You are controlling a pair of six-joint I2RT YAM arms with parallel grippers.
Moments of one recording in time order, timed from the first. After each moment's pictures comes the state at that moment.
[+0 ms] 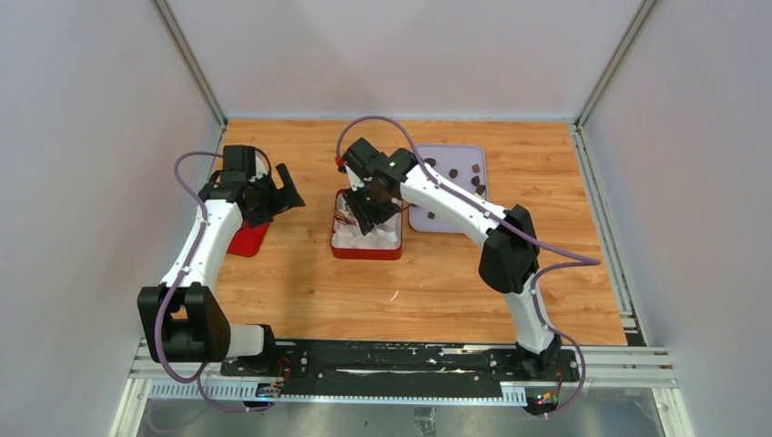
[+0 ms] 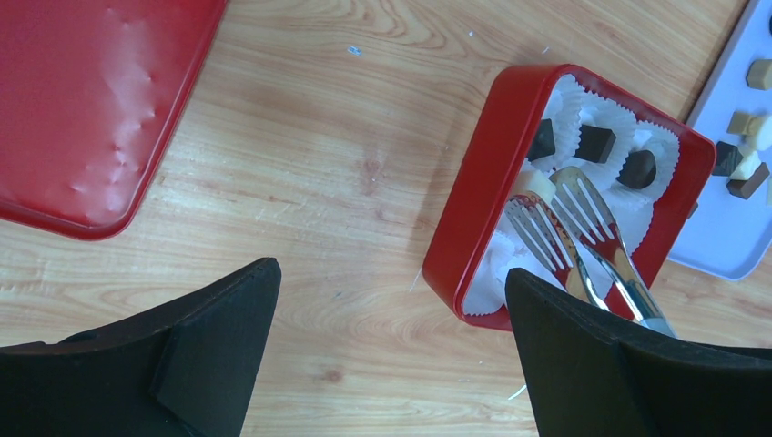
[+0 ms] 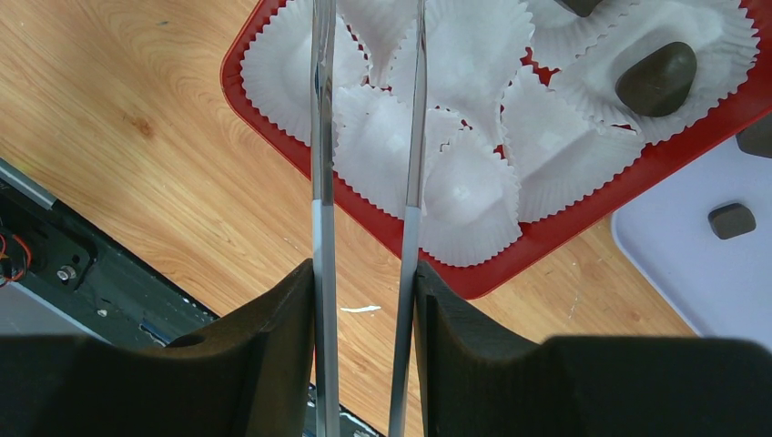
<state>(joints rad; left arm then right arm) 0.03 1.32 1.08 -0.69 0.15 -0.45 0.87 2.10 2.04 -1.07 -0.11 0.19</state>
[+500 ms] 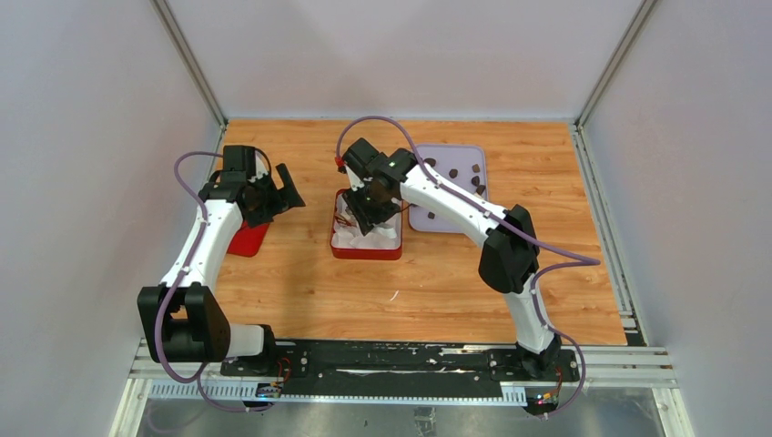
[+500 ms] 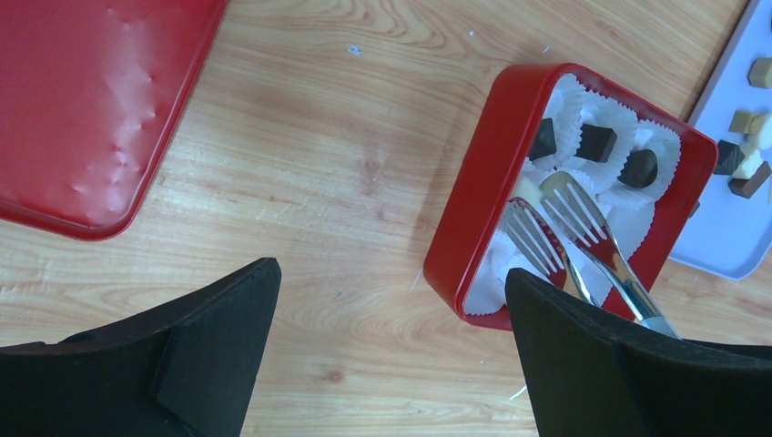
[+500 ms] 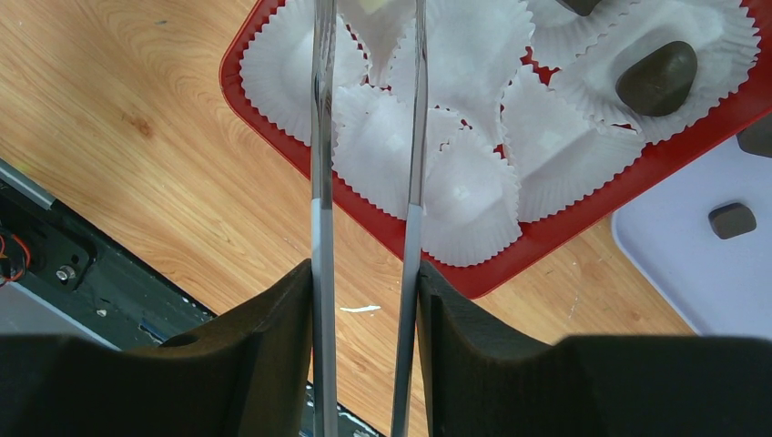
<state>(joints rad) 0.03 1.32 1.08 -0.69 0.15 -0.44 0.87 2.10 2.04 -1.07 -0.11 0.19</state>
